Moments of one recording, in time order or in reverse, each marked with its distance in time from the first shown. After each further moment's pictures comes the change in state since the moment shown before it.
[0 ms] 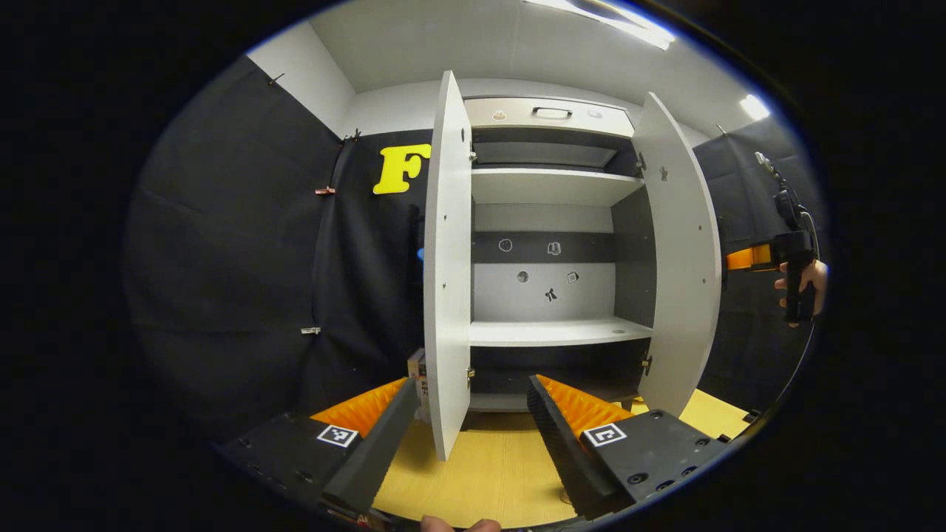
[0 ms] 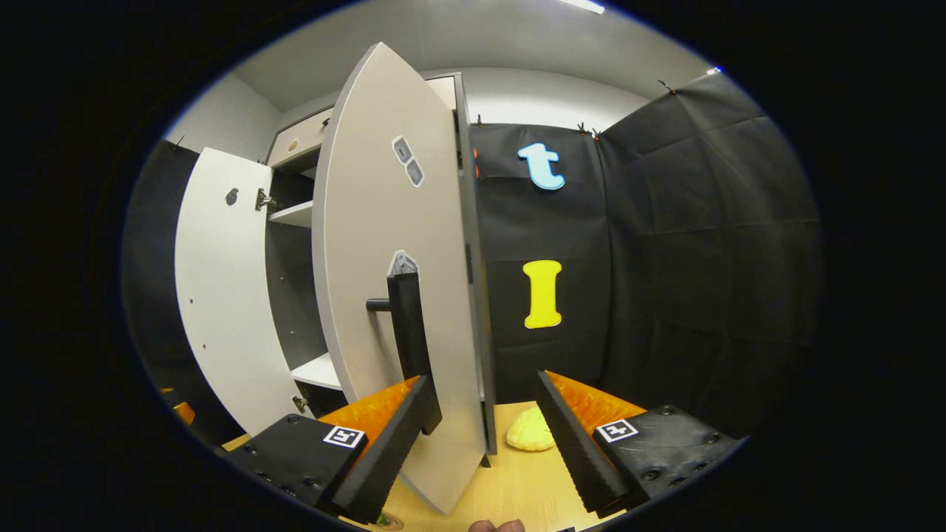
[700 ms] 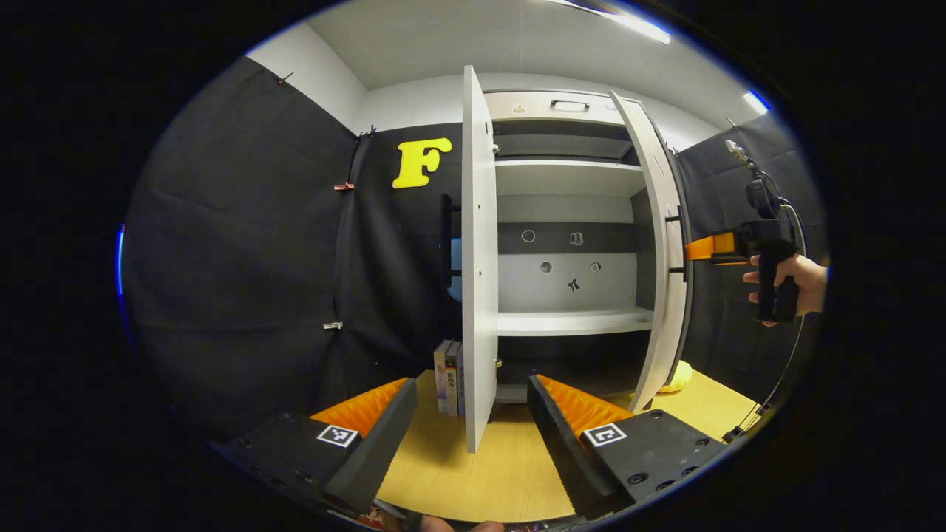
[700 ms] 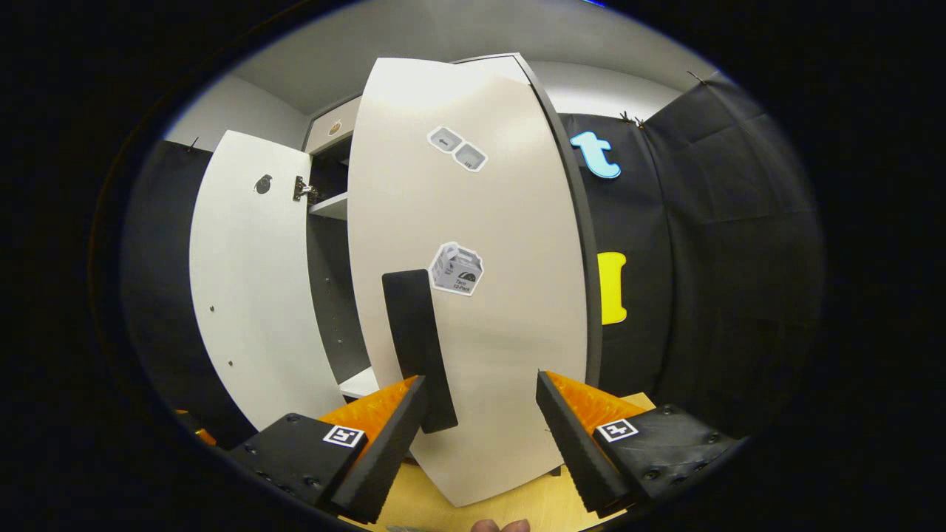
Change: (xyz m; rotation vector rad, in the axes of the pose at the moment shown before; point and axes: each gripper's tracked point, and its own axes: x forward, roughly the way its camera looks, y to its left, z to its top) left arm -0.008 0.035 -0.012 0.017 0.034 0.071; right arm 0.051 0.099 -0.021 0.046 0.012 0.135
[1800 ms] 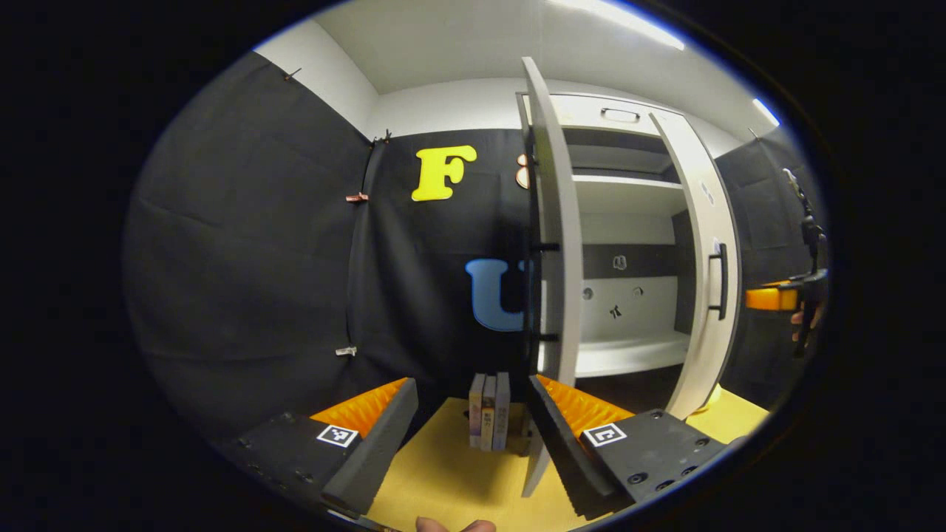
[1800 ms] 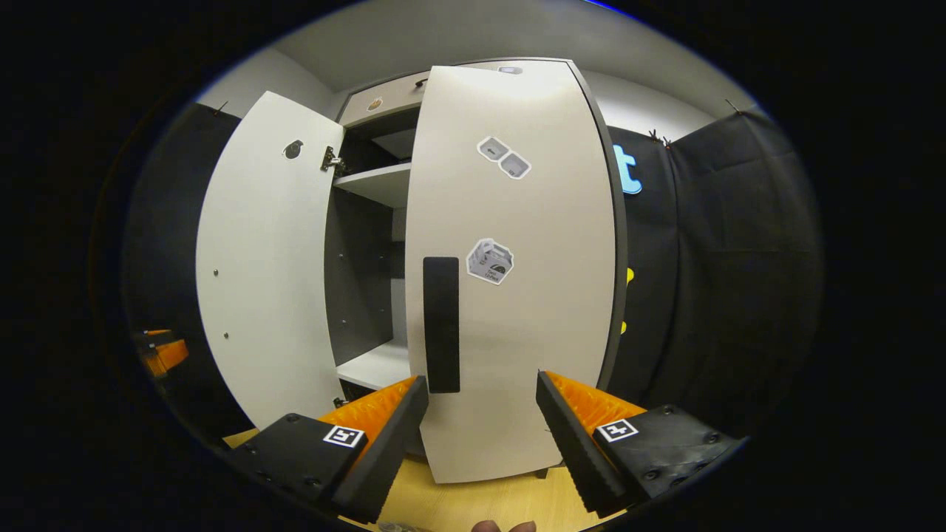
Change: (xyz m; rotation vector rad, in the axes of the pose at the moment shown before) left arm 0.104 0.103 0.080 -0.004 -0.069 0.048; right arm -0.011 0.024 -0.008 -0.155 0.022 0.000
